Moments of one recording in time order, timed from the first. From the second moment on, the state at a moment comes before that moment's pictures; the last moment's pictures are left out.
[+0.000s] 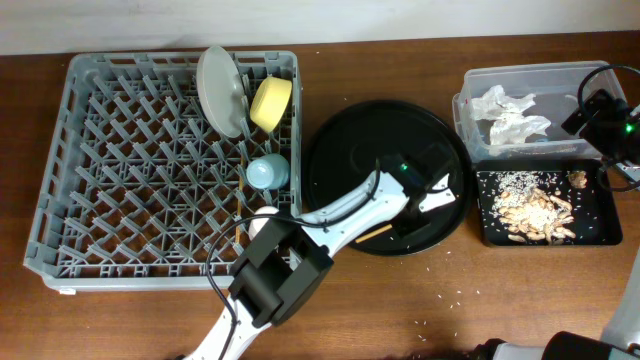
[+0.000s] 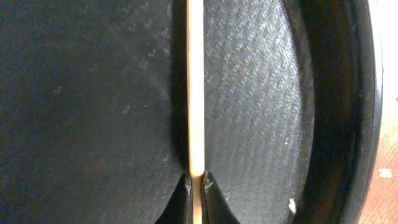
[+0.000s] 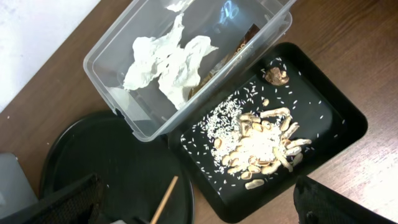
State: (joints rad) left arm -0.90 2.33 1.91 -0.92 0.07 0.27; right arm -0.46 1.51 1.74 -1.23 -0.09 0.34
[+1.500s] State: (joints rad) left arm -0.25 1.72 1.51 -1.10 -0.08 -0.13; right arm -0.46 1.51 1.74 -1.23 -0.08 0.34
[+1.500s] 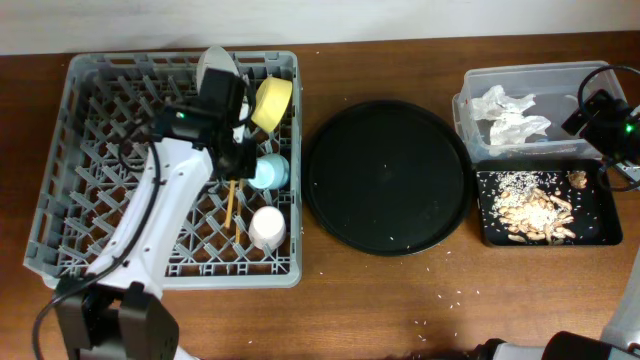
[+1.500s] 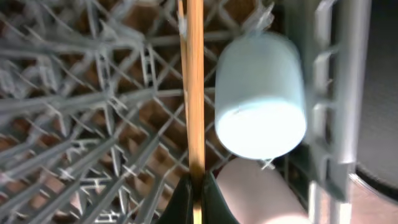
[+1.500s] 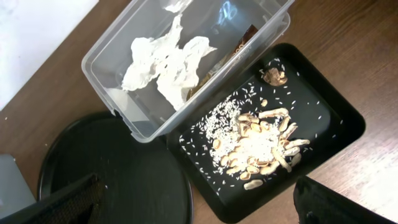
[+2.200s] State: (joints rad) left arm -0.25 1.73 1.32 -0.84 -0.15 -0.21; right arm -0.46 1.51 1.74 -1.23 -0.08 0.34
